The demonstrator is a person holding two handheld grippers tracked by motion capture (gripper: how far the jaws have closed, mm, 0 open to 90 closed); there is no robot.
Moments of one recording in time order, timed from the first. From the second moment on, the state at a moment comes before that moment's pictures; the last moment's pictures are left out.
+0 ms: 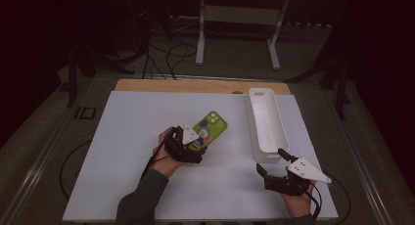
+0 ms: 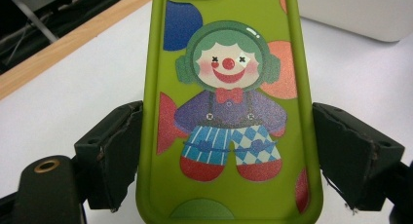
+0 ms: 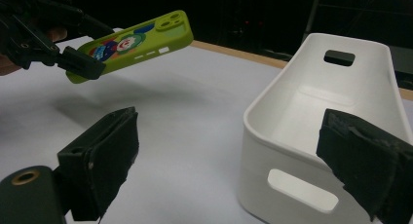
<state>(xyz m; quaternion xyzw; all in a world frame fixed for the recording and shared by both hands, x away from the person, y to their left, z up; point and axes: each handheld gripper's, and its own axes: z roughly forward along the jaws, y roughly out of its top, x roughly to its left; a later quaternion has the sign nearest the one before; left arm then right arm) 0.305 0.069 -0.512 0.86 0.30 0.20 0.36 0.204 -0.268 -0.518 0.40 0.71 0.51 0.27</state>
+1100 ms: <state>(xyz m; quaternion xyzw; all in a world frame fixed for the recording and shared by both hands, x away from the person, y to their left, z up) 0.290 0.064 -0.497 0.85 0.27 0.22 0.40 0.230 -0.243 -0.499 0.39 0.73 0.52 0.23</state>
